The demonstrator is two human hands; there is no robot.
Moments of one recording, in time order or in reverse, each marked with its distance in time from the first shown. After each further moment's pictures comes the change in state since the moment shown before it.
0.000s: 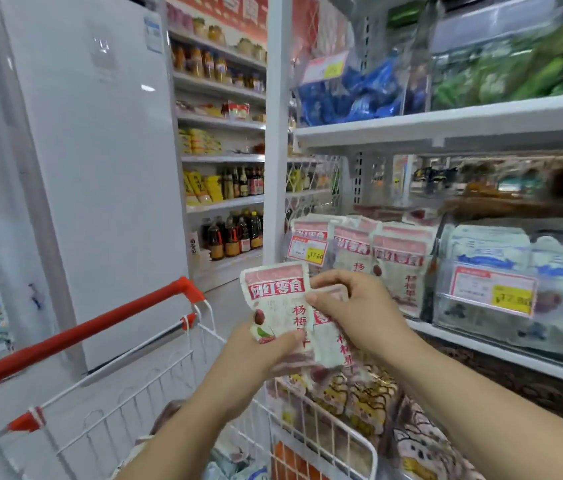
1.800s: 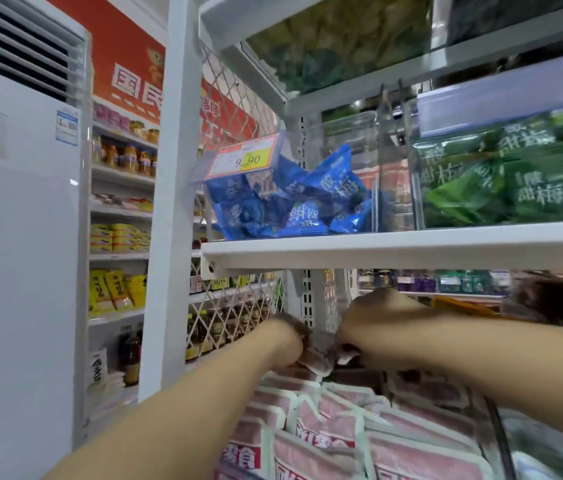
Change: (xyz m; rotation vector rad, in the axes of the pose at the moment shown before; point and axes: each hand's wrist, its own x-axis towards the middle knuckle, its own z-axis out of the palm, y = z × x) left_hand 0.355 0.105 0.073 0.800 -0.247 0.016; right_hand 0.245 -0.019 -0.149 -1.848 -0.388 -0.209
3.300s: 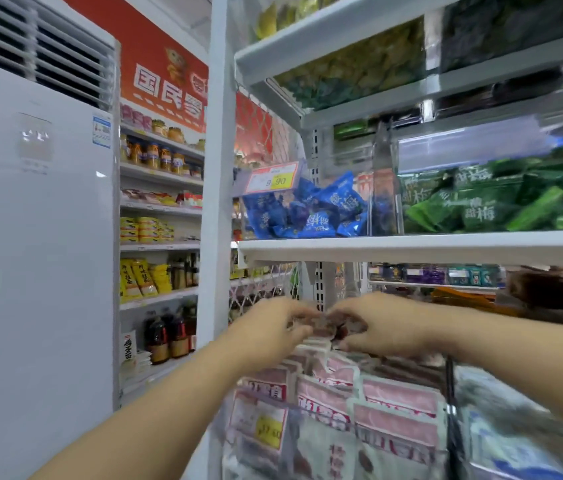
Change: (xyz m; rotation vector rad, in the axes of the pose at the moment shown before) left_hand -0.118 0.007 -0.024 0.390 0.252 0.360; right_hand -0.048 -0.018 -0.021 0.632 0.162 -0.015
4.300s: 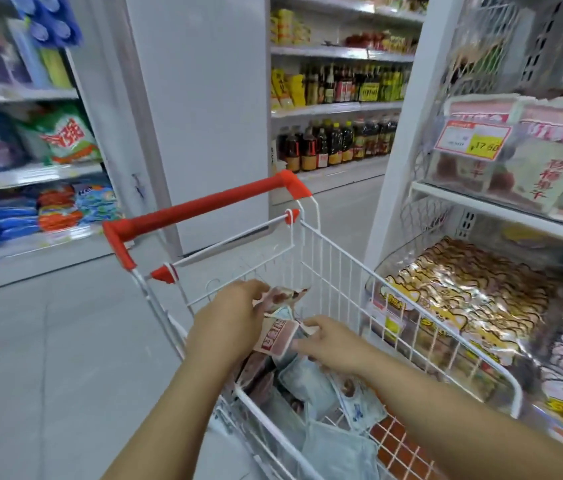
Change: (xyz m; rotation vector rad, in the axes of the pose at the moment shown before) left_hand -0.413 -0.088 0.091 0.123 0.057 -0.870; right_hand -0.100 -0.316 0.318 0.983 -0.562 0.105
